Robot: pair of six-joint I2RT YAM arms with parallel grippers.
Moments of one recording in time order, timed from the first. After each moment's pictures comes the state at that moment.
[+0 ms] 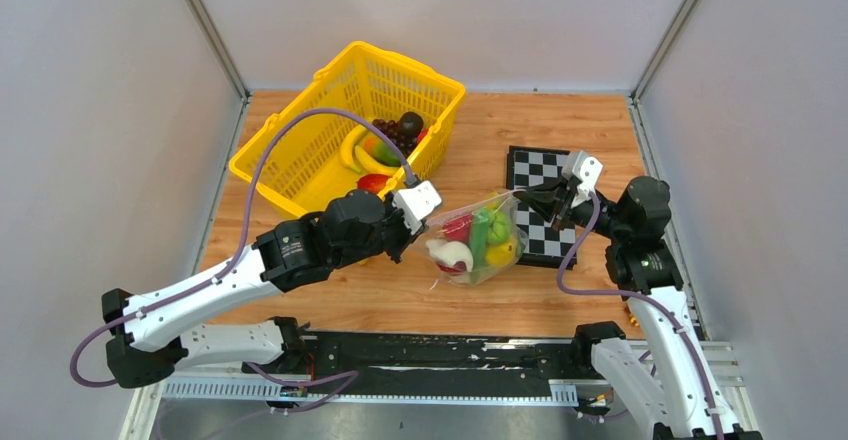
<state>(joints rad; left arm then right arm) -1.12 1.02 1.11 -0.51 -0.17 0.07 0.12 0.72 0.75 -0.07 -0.93 -0.22</state>
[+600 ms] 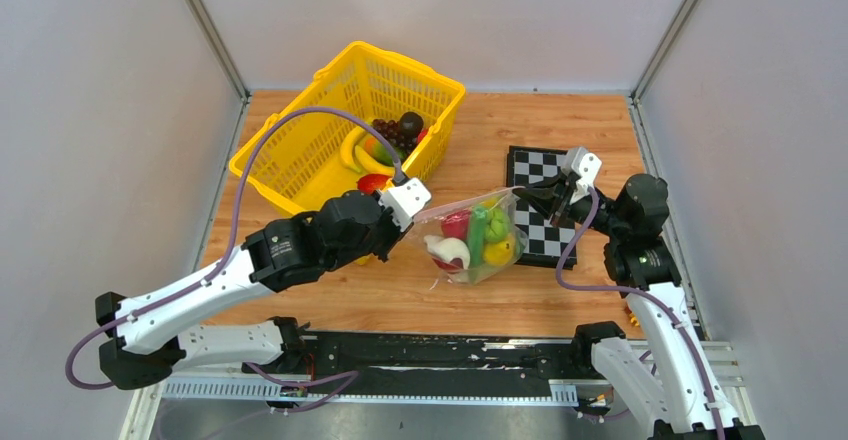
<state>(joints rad) -1.12 1.01 1.15 -0.67 -0.30 0.04 0.13 0.74 0.75 -0.04 -0.91 -0.20</state>
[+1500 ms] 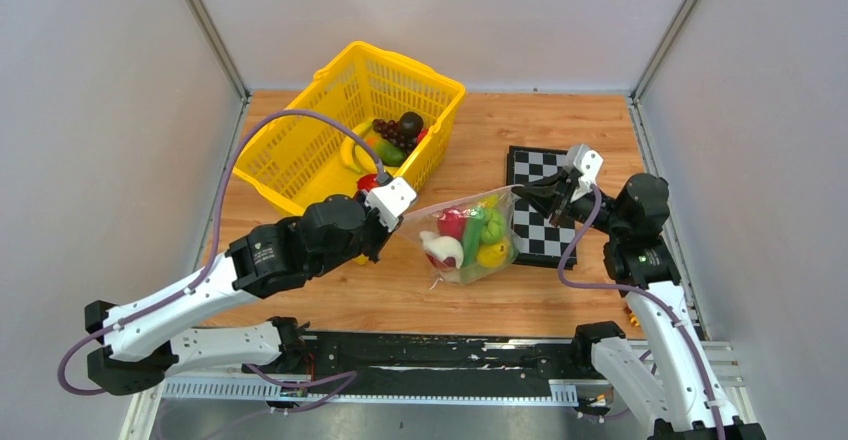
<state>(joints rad) -1.12 0.93 1.14 -0.68 -0.35 0.02 0.13 0.74 0.75 -0.01 -0.92 -0.15</state>
